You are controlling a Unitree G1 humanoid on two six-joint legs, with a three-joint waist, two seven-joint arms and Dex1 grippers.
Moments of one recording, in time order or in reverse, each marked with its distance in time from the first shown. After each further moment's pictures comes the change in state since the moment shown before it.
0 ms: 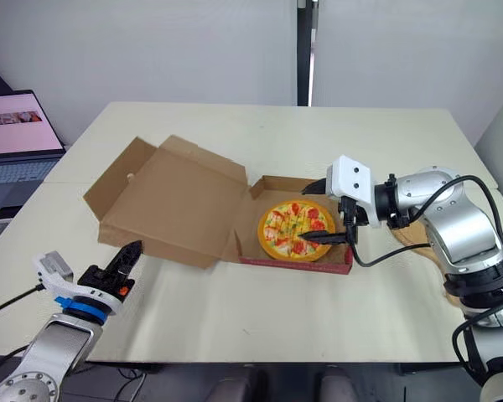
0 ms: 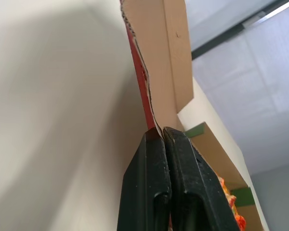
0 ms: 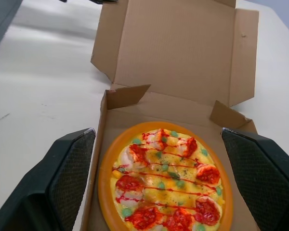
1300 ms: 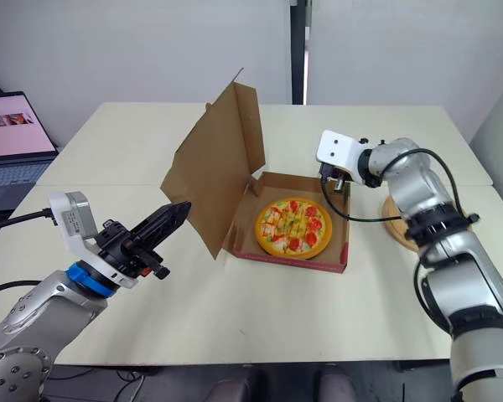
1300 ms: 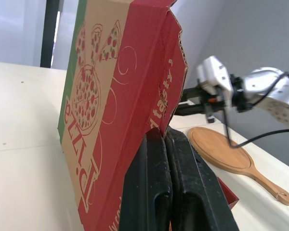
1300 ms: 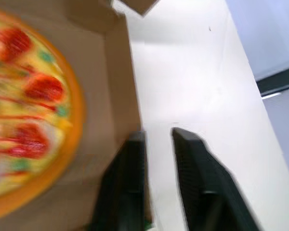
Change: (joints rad) left arm -0.146 0.264 -0.159 -0.276 0.221 -0.004 -0.281; right arm -0.435 0.224 0.233 0.968 -0.559 -0.451 -0.329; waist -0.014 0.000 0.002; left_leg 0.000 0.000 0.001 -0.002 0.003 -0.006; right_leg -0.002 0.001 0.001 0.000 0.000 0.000
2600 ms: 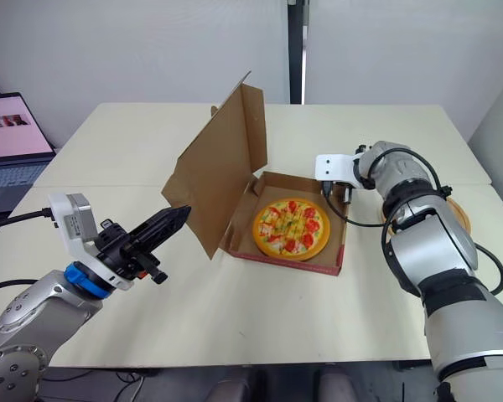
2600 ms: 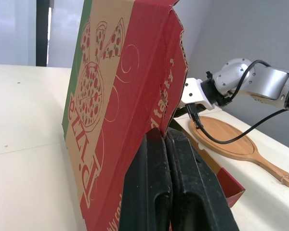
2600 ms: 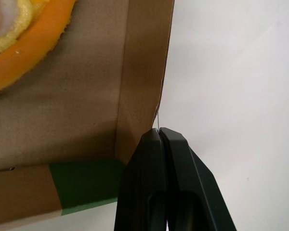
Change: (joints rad) left arm 0.014 0.027 0.015 0.017 0.050 0.002 -0.084; right arm -0.223 0.129 0.057 0.603 -0.317 -0.249 -0.001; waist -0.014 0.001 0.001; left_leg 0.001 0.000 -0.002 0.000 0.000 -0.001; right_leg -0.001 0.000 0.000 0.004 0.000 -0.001
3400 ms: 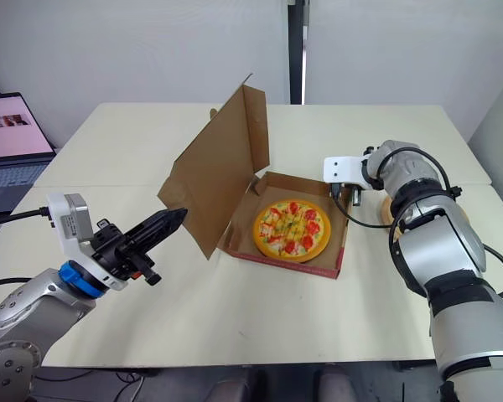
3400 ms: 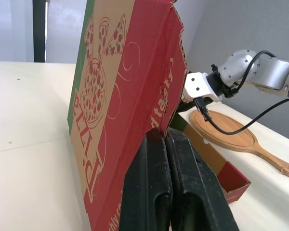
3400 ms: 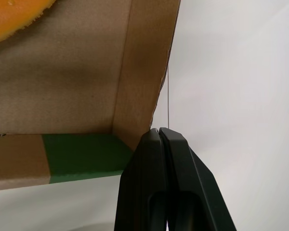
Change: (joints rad) left arm 0.000 0.031 0.020 0.042 0.015 0.001 -0.065; right arm 0.010 -0.035 -0.011 -0.012 -0.042 -0.003 0.055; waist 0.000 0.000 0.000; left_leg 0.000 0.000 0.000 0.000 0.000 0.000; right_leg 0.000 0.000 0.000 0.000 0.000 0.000
